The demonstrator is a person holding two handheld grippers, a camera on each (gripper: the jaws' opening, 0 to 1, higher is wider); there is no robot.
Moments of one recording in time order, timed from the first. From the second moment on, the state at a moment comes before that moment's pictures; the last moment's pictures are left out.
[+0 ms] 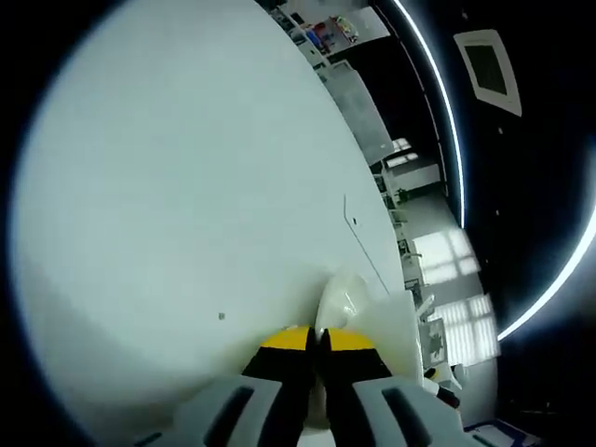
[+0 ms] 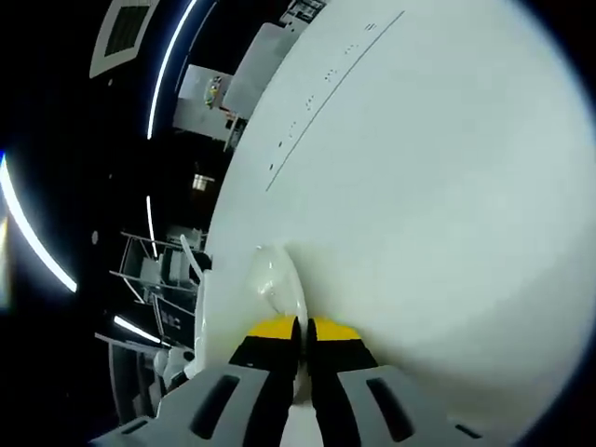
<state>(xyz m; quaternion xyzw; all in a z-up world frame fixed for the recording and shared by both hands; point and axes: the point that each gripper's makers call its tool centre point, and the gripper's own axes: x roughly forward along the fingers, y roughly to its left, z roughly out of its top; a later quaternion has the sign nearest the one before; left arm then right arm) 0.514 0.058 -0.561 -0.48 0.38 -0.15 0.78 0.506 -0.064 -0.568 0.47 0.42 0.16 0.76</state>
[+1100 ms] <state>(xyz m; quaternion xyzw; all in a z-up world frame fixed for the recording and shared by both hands) 0.449 0.091 -0.486 -0.30 0.21 -0.20 0.91 0.462 -0.108 -0.470 0.22 0.19 0.25 0.93</state>
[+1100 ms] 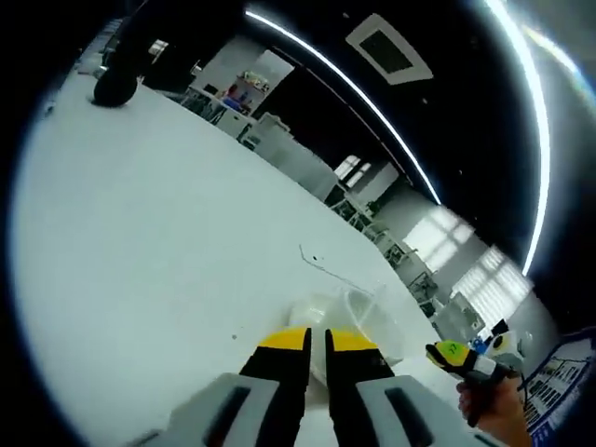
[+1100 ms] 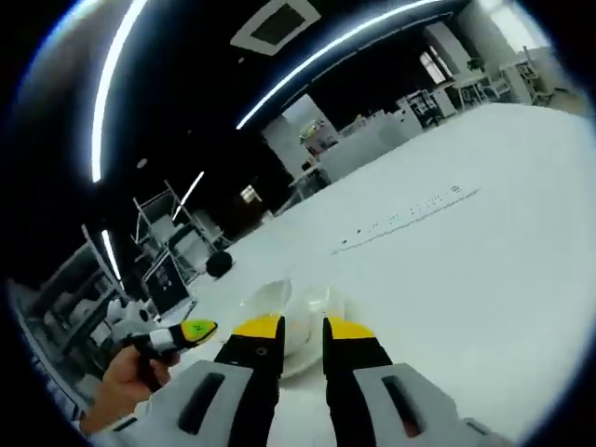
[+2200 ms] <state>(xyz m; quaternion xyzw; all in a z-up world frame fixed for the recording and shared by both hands) 0.364 0.180 -0.428 -0.05 0.00 -0.15 0.99 0.371 -0.156 -0.408 -0.04 -0.01 0.21 0.98</state>
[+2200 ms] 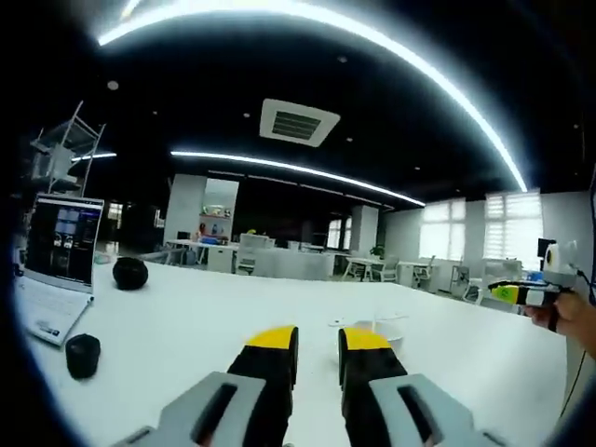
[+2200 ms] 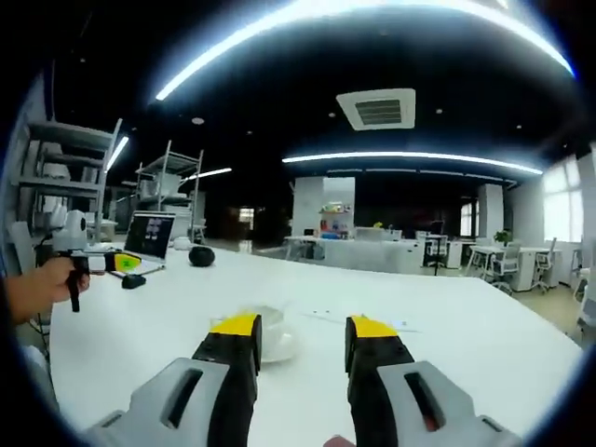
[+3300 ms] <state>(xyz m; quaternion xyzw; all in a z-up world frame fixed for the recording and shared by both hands) 0.289 0.232 -0.439 0.00 -0.04 -0.07 1.00 0.306 -0.209 -0.423 -0.03 -0.05 0.13 0.99</state>
